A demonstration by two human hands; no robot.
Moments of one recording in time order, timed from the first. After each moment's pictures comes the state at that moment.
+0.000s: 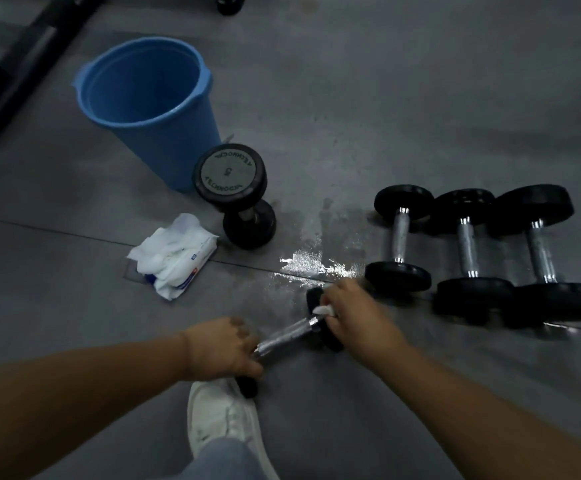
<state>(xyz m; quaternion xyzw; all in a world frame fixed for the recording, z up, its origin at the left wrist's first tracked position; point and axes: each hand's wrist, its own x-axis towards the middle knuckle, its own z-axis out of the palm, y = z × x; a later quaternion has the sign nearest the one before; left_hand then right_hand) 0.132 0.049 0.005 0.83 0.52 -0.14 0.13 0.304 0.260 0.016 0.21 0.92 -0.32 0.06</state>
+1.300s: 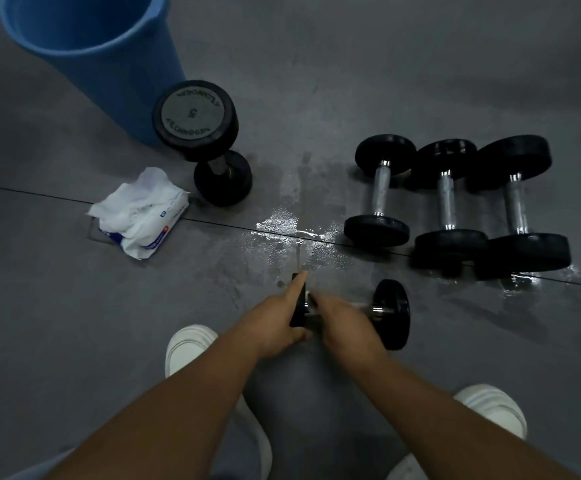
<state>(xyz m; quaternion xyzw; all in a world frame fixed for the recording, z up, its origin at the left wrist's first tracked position) 0.248 0.115 -0.010 0.36 0.78 0.14 0.49 0.371 0.217 -0.019 0.25 0.90 -0.34 0.13</state>
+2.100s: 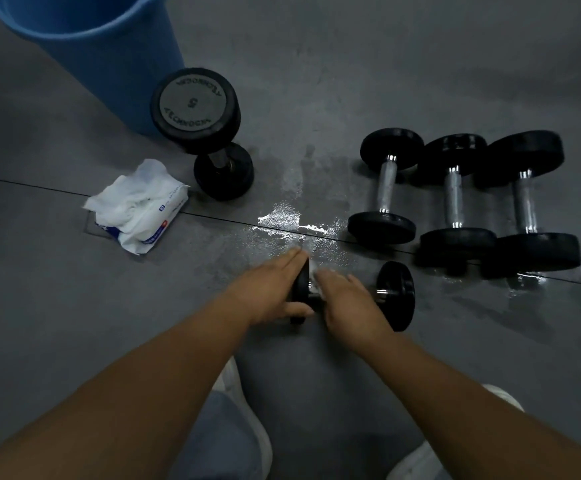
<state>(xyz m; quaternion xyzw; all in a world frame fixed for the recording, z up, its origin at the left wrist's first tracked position) 0.205 0.130 -0.013 0.53 0.77 0.03 0.35 0.355 0.242 -0.034 0.22 0.93 -0.26 0.14</state>
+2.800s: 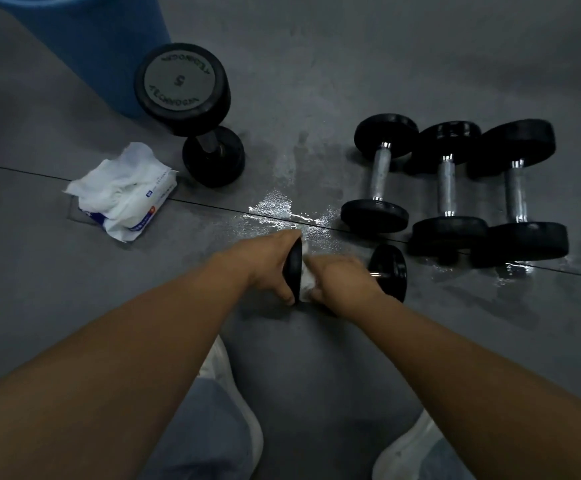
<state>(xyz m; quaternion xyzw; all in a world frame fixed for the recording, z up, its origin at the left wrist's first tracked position) 0.185 0.158 -0.026 0.50 0.76 0.01 0.42 0.332 0.261 -0.027 0.17 0.94 -0.17 0.24</state>
